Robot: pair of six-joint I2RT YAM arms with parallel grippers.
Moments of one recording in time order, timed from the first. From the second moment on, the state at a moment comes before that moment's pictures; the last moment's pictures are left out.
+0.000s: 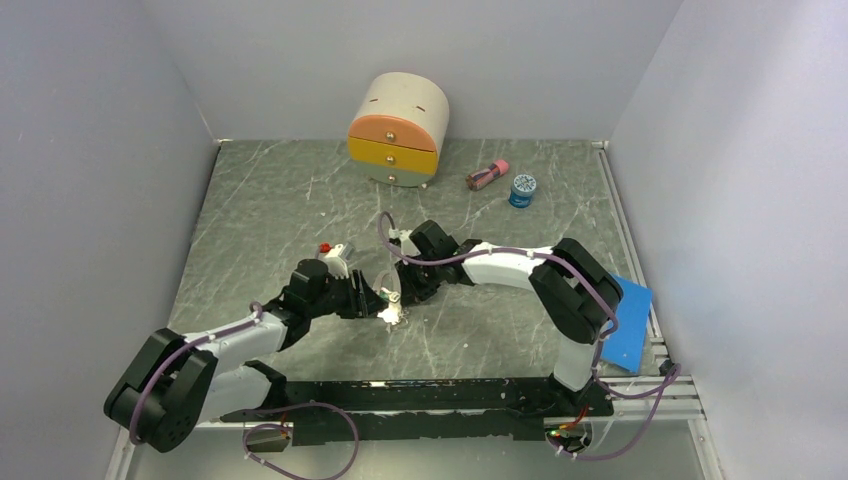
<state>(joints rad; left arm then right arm) -0.50 1.15 0.27 0.33 0.40 -0.64 0.81 1.81 1.04 -0.19 -0.40 0.26</state>
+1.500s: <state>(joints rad) -0.50 1.18 0.27 0.33 0.40 -0.64 0.66 1.81 0.84 0.10 -0.61 0.58</state>
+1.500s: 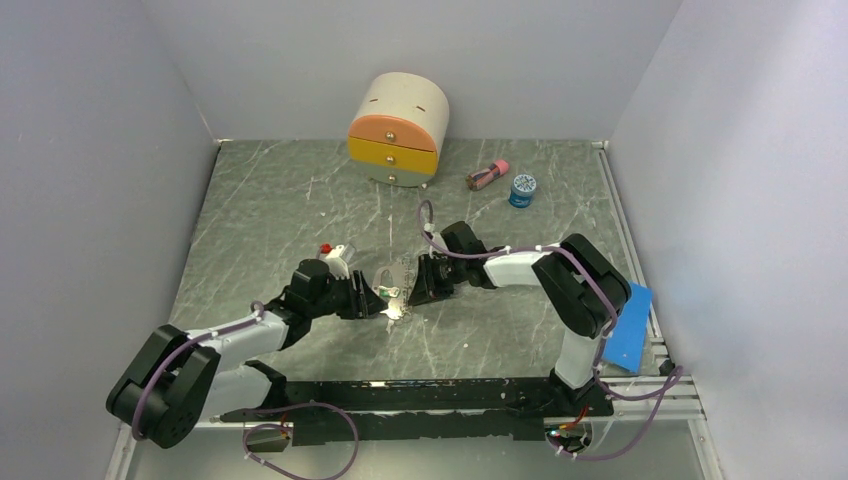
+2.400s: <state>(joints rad) -0.60 1.43 0.57 0.25 0.42 -0.25 0.62 1.71 0.81 0.11 -0.62 0.54</state>
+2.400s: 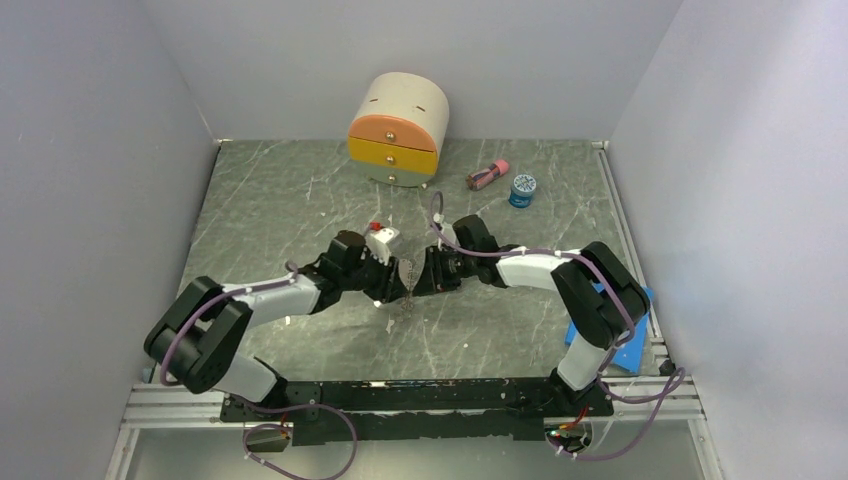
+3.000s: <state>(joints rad) -0.72 1.52 0.64 0.11 0.31 -0.10 0.57 1.68 0.77 0.10 -0.61 0.54</state>
